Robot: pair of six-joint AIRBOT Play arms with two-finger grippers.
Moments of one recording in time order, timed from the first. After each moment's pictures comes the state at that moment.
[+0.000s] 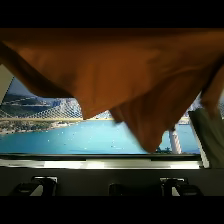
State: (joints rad) left arm 0.03 -0.82 1.85 1.17 -1.19 -1.46; right arm -0.01 -0.71 1.65 -1.36 1.09 1.66
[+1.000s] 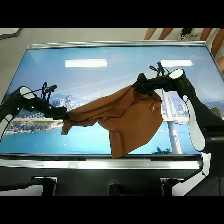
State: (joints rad) left arm 0.04 -1.46 1.20 1.13 -1.31 -1.34; right arm 0.01 -1.83 1.65 -0.64 1.05 1.57
